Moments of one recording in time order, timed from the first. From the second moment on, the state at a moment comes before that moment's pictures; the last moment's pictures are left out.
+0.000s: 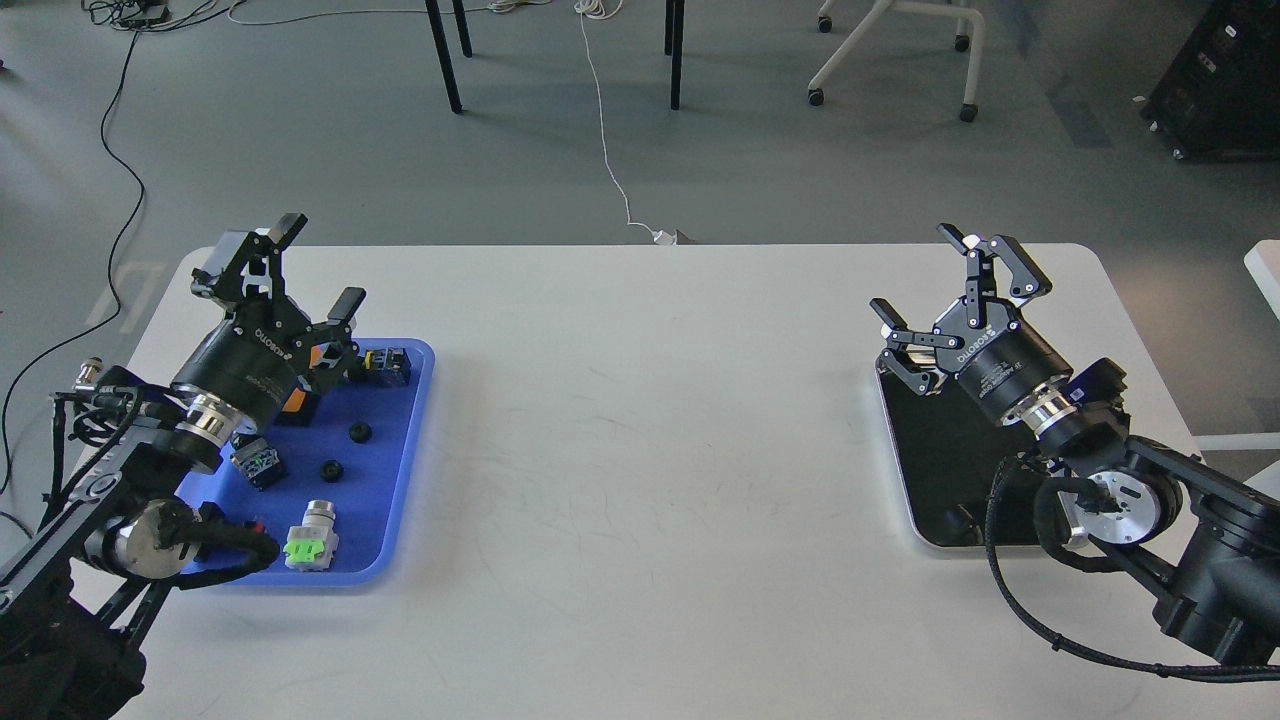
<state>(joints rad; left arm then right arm) -0.19 0.37 -1.26 -1.22 0.64 -0.29 -0.29 0.57 -0.47 0.51 0.91 -0.04 0.49 0.49</state>
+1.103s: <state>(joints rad) -0.68 0.75 -0.62 -1.22 2.10 -0.41 -0.49 0.59 -0.48 0.51 0.90 -0.04 0.49 0.49</state>
